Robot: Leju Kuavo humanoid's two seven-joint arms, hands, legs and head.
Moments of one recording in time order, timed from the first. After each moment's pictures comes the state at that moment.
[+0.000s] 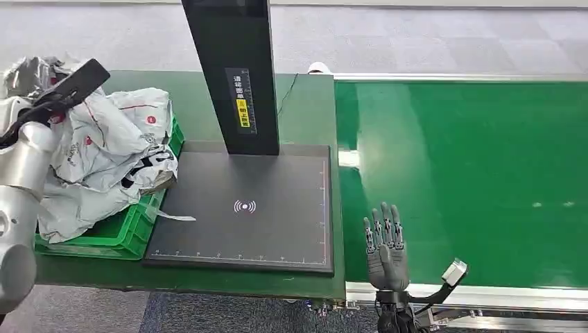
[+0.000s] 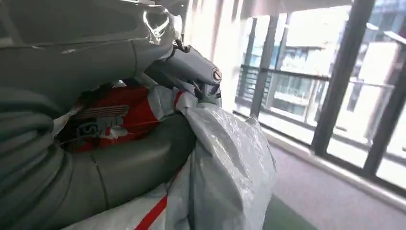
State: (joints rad) left arm -1.11 0.34 0.03 -0.52 -1.11 -0.02 0.00; right arm -0.12 0.25 -0.25 -0.90 -0.48 0.69 -0.47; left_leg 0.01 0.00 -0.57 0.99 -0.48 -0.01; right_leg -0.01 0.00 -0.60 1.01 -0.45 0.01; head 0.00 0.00
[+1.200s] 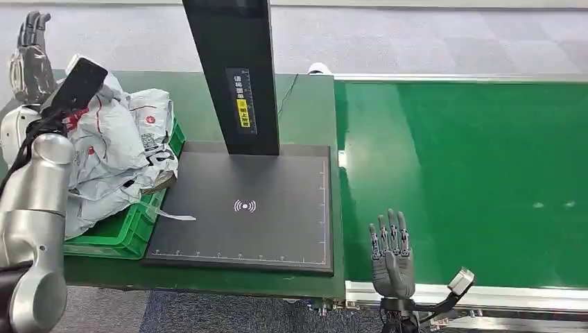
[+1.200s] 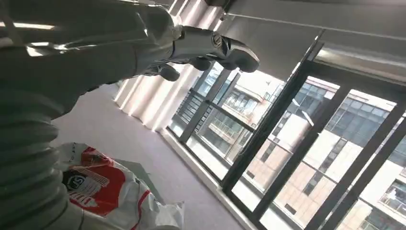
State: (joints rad) left arm -0.92 0.24 0.10 -0.87 -0.88 0.16 -0.19; right arm -0.07 0.25 -0.27 -0.95 -0.49 0.69 -0.46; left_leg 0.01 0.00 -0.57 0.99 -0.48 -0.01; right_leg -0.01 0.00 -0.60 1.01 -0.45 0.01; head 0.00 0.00
